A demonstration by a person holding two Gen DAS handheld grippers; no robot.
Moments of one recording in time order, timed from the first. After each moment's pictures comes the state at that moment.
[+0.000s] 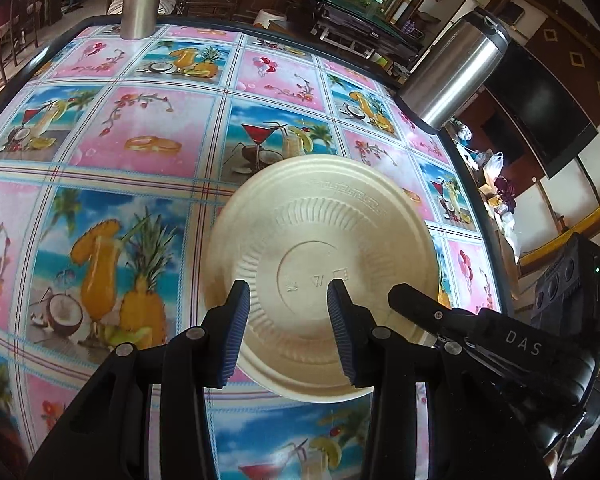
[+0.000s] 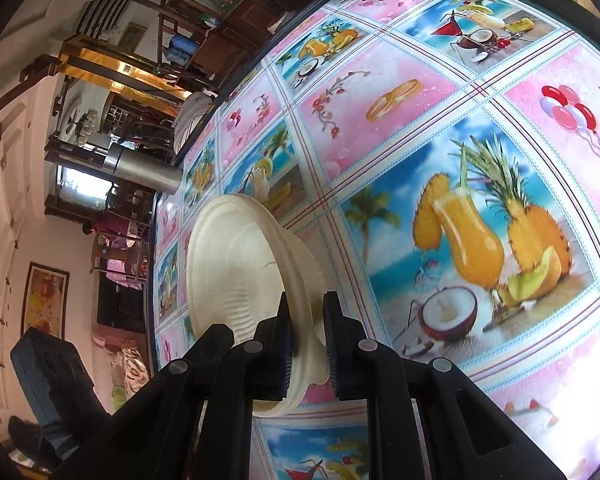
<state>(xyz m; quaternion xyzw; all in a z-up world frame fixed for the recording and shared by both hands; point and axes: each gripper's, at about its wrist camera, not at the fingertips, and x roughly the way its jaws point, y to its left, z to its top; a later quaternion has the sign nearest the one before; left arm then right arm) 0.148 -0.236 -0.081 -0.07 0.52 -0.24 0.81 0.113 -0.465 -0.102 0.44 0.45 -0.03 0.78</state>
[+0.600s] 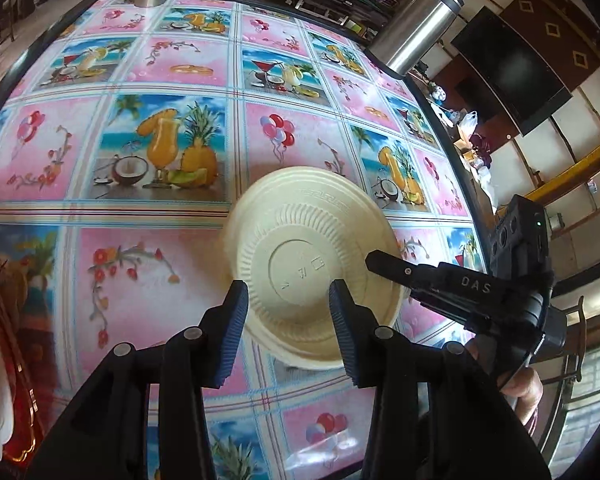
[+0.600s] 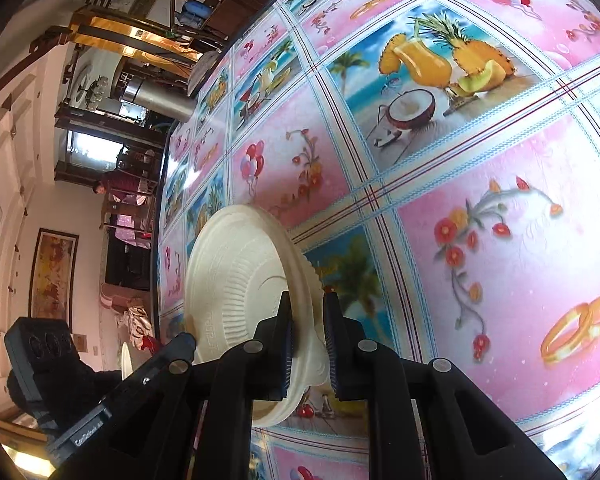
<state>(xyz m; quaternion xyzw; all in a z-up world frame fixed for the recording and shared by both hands) 0.047 -0.157 -0.061 -0.05 0.56 -0.28 0.78 0.023 -0.416 -0.118 0.43 0.49 0.02 0.76</state>
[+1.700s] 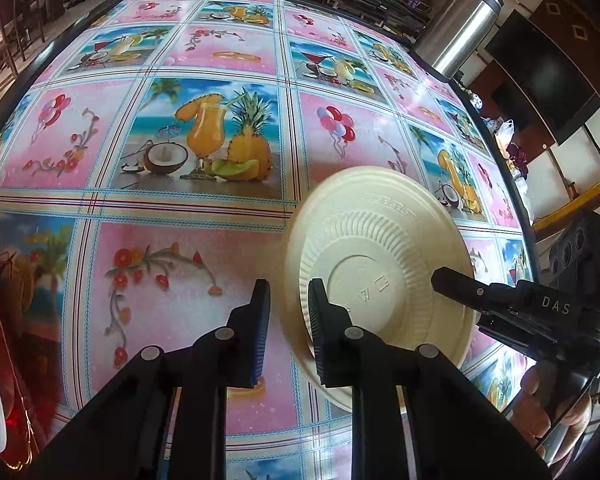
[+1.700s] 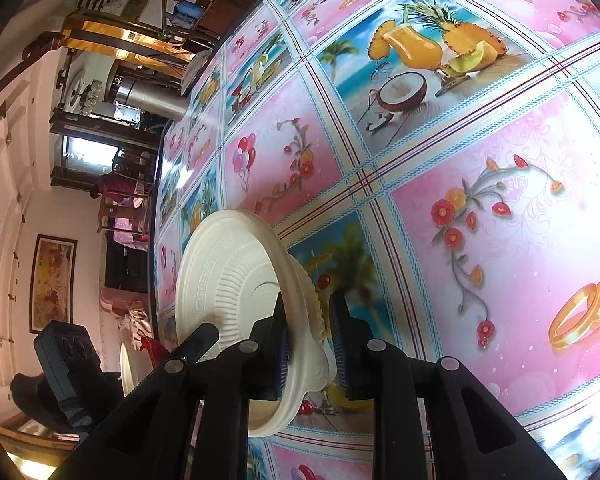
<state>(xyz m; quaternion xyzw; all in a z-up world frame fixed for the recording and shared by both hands) 0.061 -0.156 -0.105 -0.03 0.55 -0.22 0.80 0.014 -0.410 -0.124 0.44 0.50 0.02 0.75</state>
